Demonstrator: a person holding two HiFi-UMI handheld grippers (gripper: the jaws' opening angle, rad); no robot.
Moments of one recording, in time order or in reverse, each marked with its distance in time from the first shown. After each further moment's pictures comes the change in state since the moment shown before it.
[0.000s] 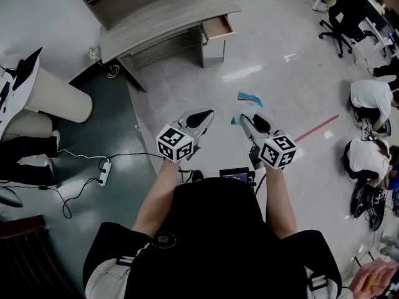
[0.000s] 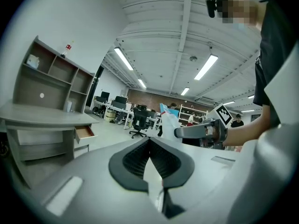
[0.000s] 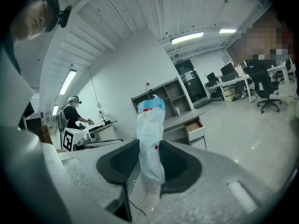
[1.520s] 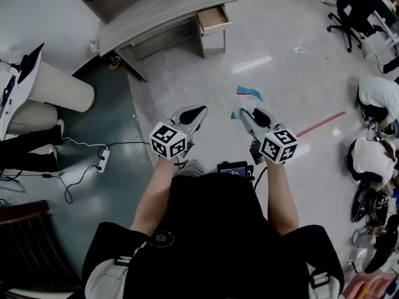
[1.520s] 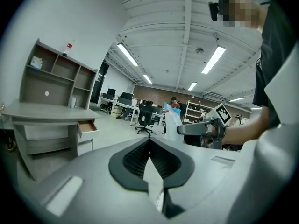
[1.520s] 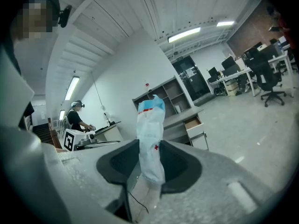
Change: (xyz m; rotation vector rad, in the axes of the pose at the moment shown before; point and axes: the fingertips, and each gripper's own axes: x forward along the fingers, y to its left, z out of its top) left arm 0.043 -0.039 -0.023 -0.011 0.051 0.099; right arm -0.048 -0.065 -0.002 0.042 0.013 0.079
